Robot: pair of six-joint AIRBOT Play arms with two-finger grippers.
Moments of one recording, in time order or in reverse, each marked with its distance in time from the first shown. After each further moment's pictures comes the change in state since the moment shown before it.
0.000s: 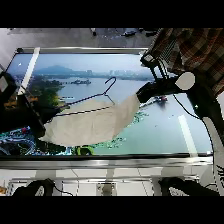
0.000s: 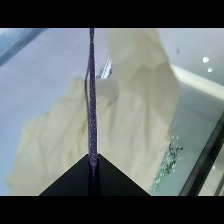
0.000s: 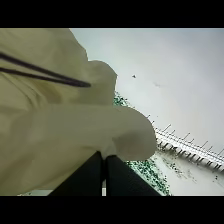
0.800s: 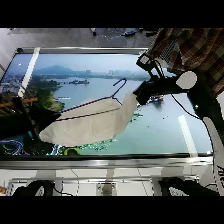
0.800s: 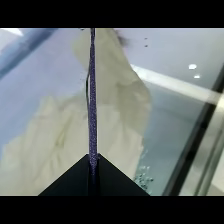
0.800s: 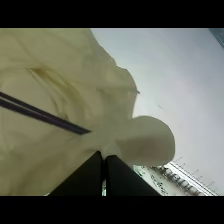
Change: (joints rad) left arm -0.004 0.023 0.016 -0.071 0.076 0.025; right arm 0.000 0.003 0.000 0.157 0.018 -0.267
